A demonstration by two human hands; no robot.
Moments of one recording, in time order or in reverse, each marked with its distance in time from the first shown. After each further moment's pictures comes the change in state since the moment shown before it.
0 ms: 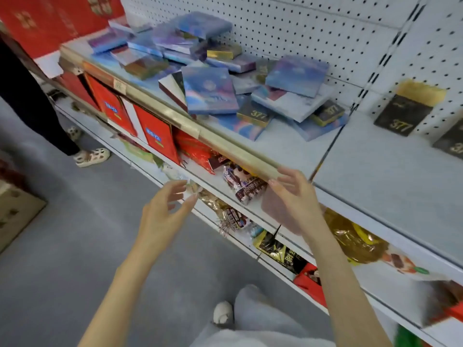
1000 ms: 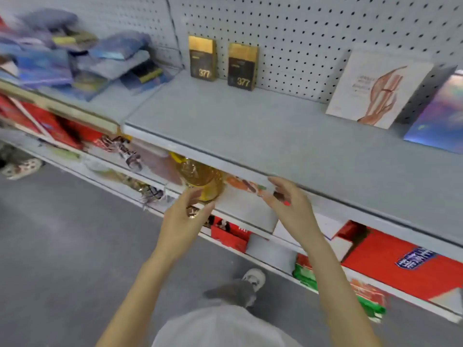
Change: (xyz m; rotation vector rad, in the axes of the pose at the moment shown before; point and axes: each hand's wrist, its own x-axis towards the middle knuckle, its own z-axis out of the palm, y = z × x) left_hand -0.324 0.186 0.392 -0.004 -0.228 0.076; right_hand -0.266 0.175 -0.442 -0.052 0.136 0.010
